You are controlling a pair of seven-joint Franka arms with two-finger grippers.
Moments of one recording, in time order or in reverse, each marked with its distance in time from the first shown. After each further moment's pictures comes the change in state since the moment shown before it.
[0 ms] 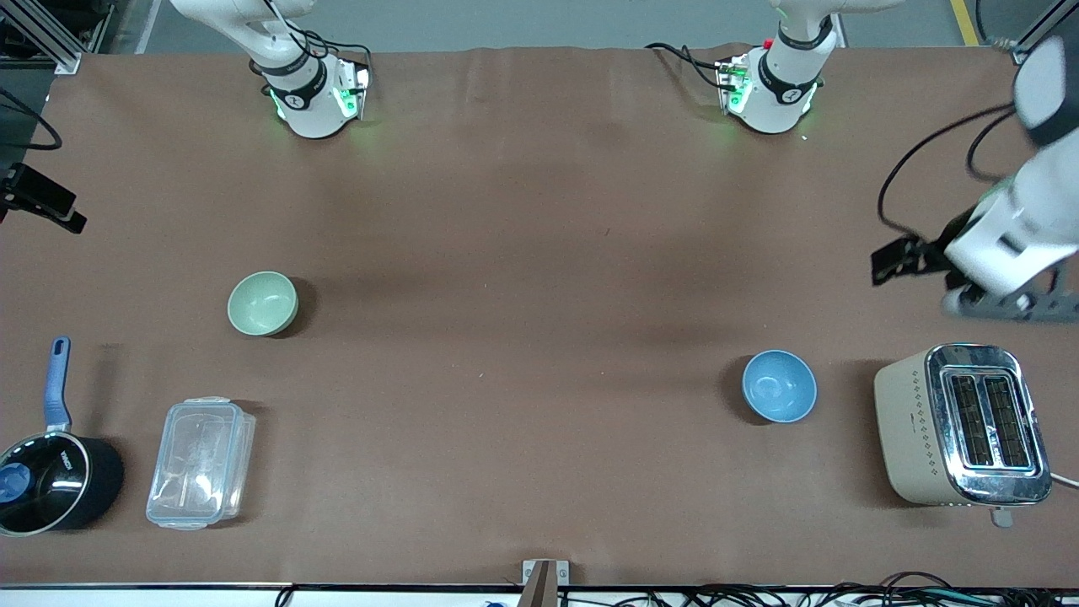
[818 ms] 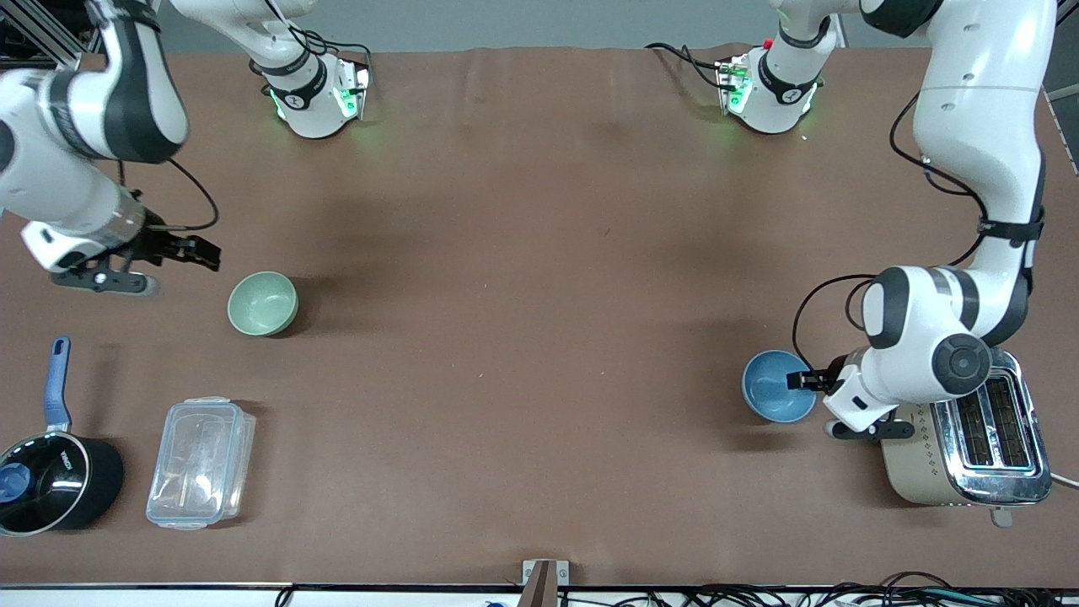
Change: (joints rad) left arm 0.022 0.453 0.004 -0.024 0.000 0.416 -0.061; right arm -0.003 -0.102 -0.005 -0.850 -0.069 0.673 -0.001
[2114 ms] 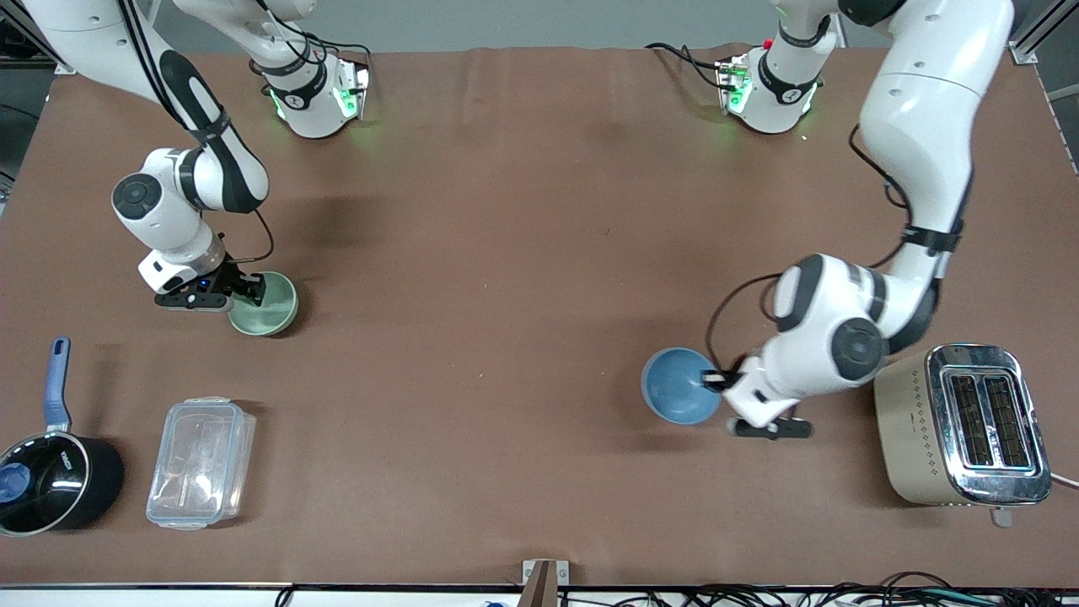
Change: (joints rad) left arm -0.108 0.010 -0.239 0.085 0.001 0.011 -0.273; right arm -0.093 0.319 -0.007 -0.269 -0.036 0.736 -0.093
